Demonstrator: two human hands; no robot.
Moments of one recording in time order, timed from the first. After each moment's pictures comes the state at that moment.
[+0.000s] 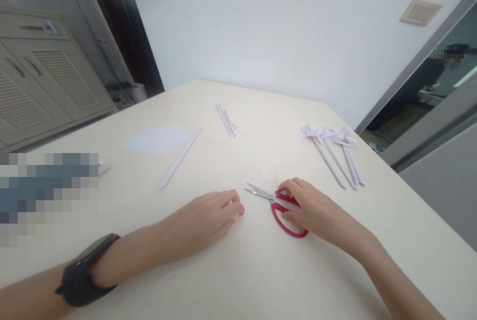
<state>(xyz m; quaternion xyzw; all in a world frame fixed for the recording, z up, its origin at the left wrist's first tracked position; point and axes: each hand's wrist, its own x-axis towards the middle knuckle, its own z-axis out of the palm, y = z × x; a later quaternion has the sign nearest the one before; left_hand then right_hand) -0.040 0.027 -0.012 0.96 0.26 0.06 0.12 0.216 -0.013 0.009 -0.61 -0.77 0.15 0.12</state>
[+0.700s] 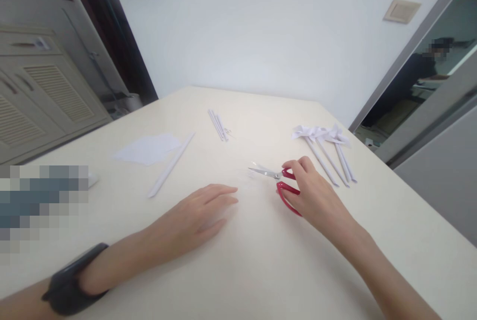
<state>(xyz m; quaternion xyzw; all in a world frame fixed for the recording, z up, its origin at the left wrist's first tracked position) -0.049 0.037 -0.016 0.95 0.29 0.12 0.10 0.215 -0.005 0.020 -0.69 -0.71 0.02 0.16</state>
